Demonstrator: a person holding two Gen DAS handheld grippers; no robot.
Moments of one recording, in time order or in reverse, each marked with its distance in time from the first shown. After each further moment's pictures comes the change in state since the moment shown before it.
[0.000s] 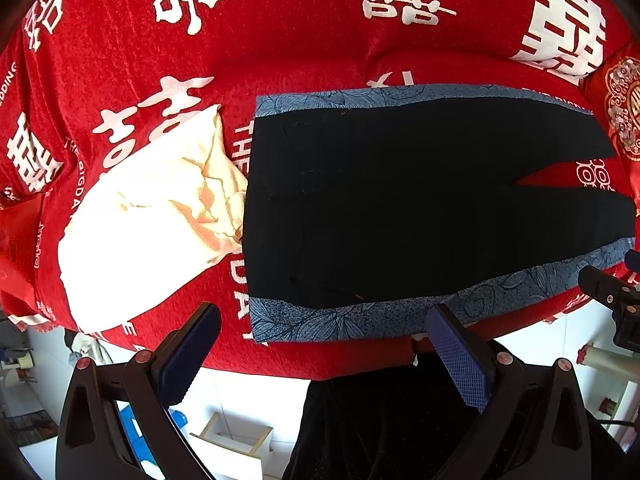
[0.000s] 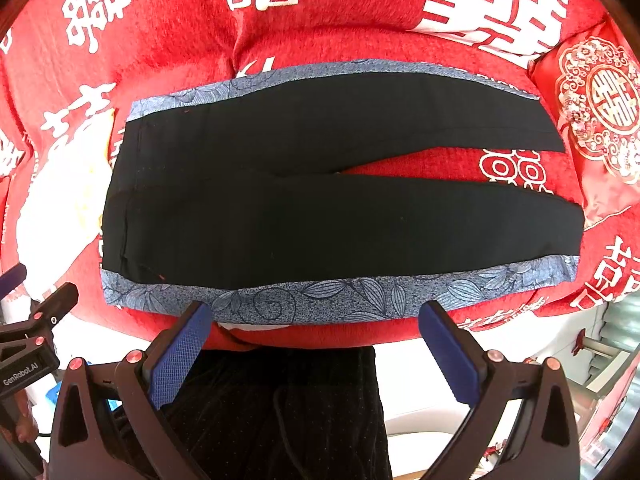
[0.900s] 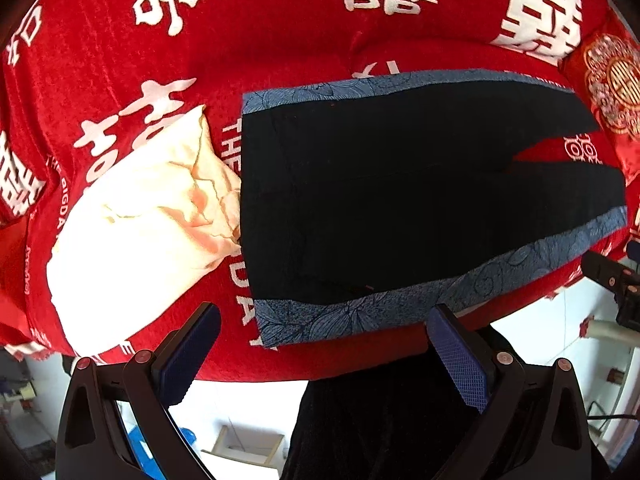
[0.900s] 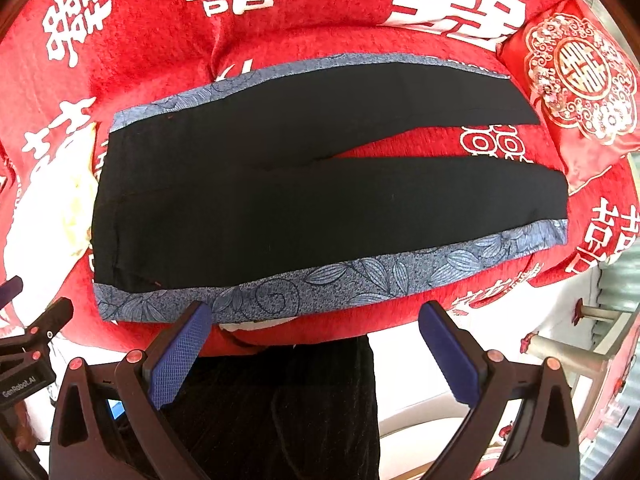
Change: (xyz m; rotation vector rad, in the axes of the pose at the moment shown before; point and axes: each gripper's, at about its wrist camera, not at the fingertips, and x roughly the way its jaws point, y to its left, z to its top) left arm 0.012 0.020 -0.012 0.101 -0.018 -0.050; right arm 0.000 0.018 -0.025 0.107 -0.035 -0.068
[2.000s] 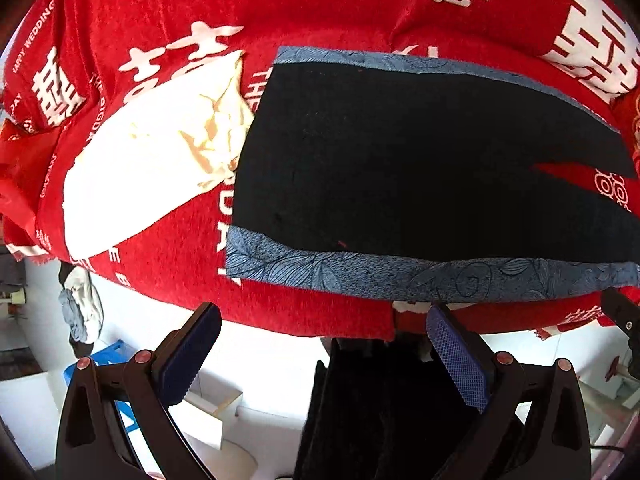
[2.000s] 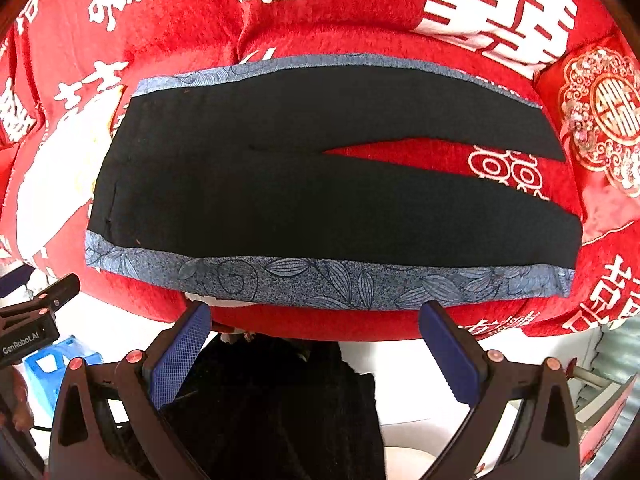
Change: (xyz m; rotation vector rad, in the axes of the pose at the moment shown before) left arm 0.006 -0.048 -0.030 -0.286 0.087 0.097; right arm 0.013 -0.057 0.002 -0.204 0.002 0.089
